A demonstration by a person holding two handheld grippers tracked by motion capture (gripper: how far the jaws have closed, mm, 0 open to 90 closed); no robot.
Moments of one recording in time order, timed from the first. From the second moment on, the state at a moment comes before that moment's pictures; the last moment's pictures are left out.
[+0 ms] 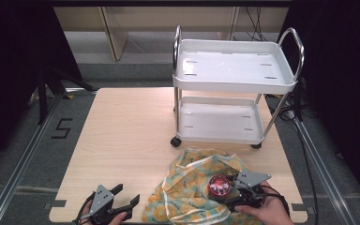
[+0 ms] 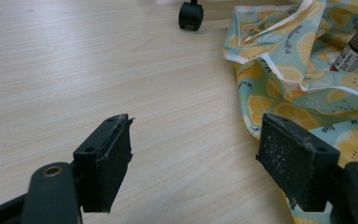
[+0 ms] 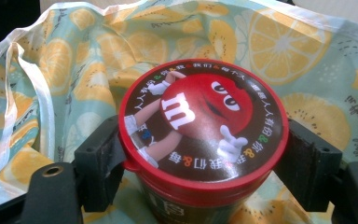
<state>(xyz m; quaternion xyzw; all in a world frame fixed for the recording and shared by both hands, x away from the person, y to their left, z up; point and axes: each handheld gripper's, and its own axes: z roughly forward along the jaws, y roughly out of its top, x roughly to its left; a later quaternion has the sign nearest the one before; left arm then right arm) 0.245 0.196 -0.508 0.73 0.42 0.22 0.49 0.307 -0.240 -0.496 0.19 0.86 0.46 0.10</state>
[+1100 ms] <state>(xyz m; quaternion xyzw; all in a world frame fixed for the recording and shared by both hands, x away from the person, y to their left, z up) 0.244 0.197 -0.507 0.72 0.43 0.23 0.49 0.310 -0.246 -0.479 0.20 0.84 0.49 0.12</state>
